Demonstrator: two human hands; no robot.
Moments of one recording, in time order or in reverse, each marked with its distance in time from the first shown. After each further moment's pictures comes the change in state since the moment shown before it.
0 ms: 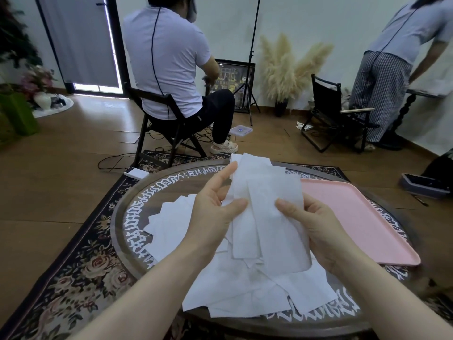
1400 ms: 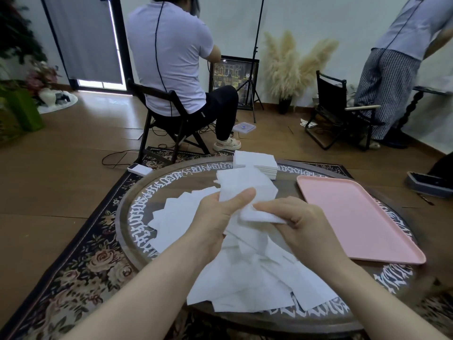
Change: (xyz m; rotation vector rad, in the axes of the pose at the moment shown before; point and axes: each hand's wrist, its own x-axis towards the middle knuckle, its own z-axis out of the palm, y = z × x) left_hand 0.000 0.004 0.002 -0.179 0.071 -0.379; right_hand -0.014 0.007 0.019 -0.971 -0.038 -0.678
